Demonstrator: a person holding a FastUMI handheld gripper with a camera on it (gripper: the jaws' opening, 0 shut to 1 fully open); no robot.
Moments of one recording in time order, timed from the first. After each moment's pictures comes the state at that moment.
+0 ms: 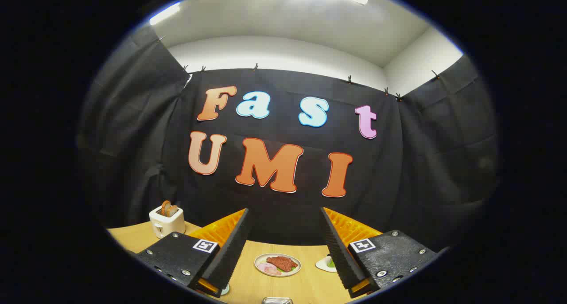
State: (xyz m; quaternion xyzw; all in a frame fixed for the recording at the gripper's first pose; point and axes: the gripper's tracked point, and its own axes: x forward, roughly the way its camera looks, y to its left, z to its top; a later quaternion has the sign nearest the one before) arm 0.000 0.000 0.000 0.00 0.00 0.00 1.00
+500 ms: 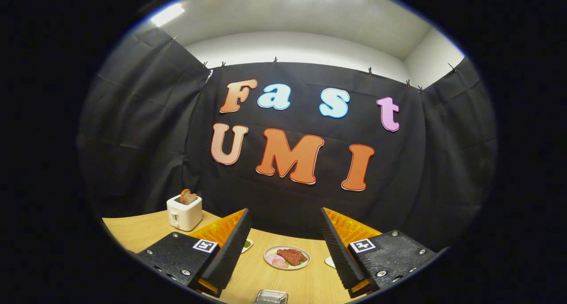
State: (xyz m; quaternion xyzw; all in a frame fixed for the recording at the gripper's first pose) arm -0.003 0.008 -0.023 0.00 0.03 0.08 1.00
